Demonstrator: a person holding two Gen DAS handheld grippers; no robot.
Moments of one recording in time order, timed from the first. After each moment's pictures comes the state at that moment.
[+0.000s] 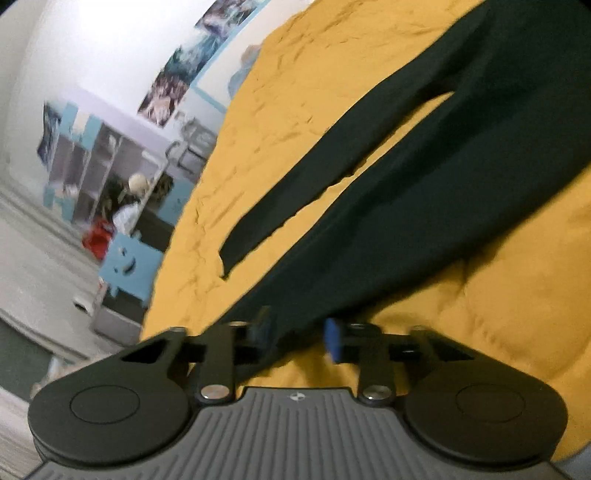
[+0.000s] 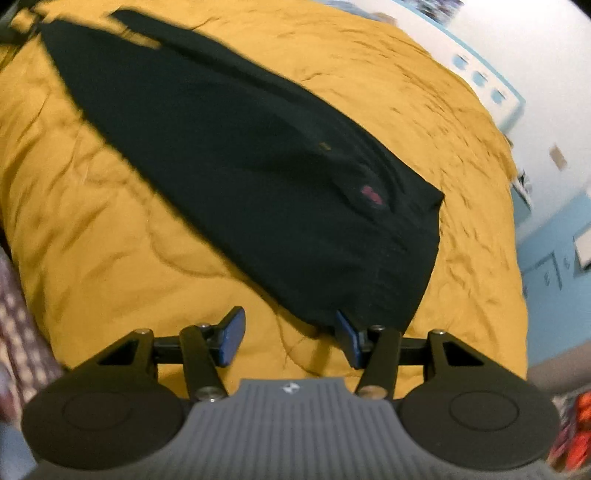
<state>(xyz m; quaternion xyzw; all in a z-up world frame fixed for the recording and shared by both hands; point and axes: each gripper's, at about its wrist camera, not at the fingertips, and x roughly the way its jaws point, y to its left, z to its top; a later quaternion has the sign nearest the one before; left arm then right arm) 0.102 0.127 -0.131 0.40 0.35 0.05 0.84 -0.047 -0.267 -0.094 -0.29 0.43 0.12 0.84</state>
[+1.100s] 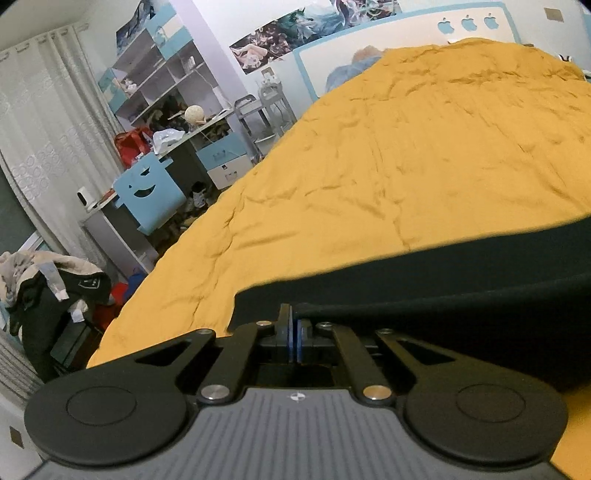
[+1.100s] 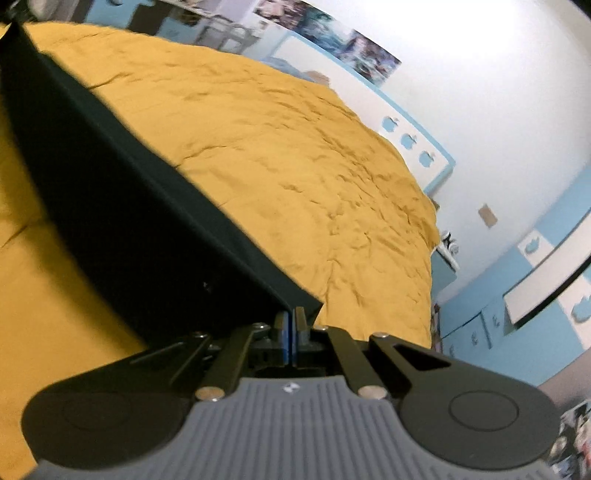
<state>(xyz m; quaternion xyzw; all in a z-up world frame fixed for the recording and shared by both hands) 0.230 0.119 -0.020 0.18 0.35 0.15 0.91 0.118 -0.317 -0.023 -0.30 0.32 0.03 0.90</state>
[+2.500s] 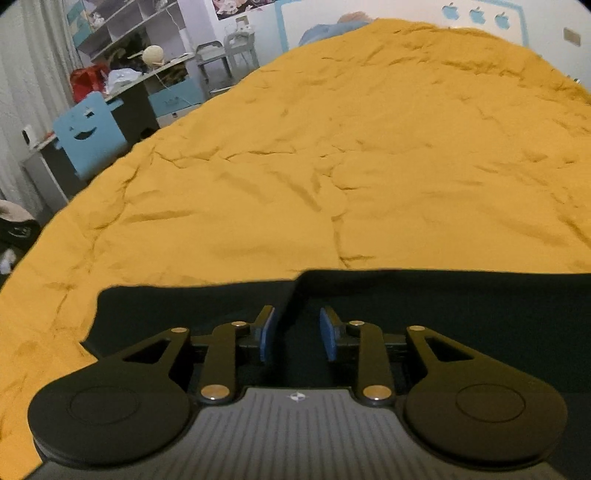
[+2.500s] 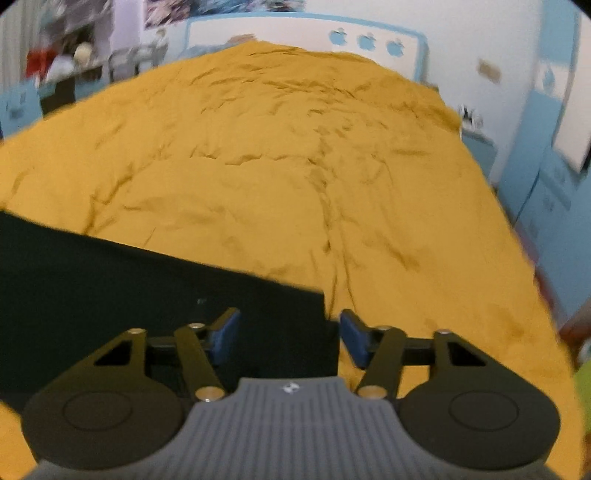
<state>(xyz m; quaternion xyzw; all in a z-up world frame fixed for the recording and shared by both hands) 0.326 0.104 -0.086 0.07 0.41 0.10 0.90 0.268 -0.428 -0.100 0.01 0.39 0.02 0.92</state>
